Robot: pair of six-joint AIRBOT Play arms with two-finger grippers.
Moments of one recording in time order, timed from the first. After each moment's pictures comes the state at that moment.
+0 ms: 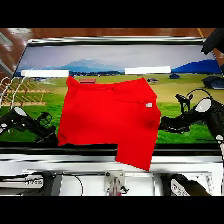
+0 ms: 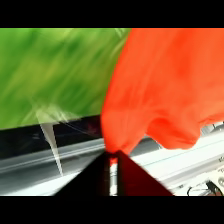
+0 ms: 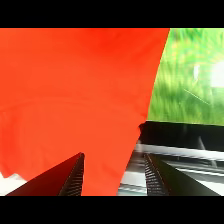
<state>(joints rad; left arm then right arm) 0.32 -1.49 0.79 1.14 -1.40 -1.27 -0.12 -1.11 0.84 -1.24 1.35 1.47</state>
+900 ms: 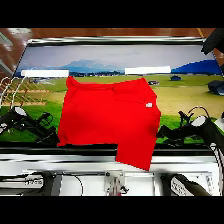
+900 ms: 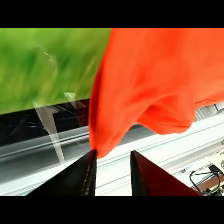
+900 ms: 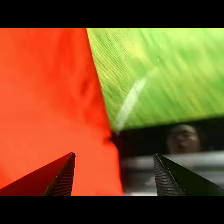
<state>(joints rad) 0.32 -1.49 0.79 1.14 -1.45 -1.24 -0.26 -1.16 0.57 -1.12 1.12 1.50</state>
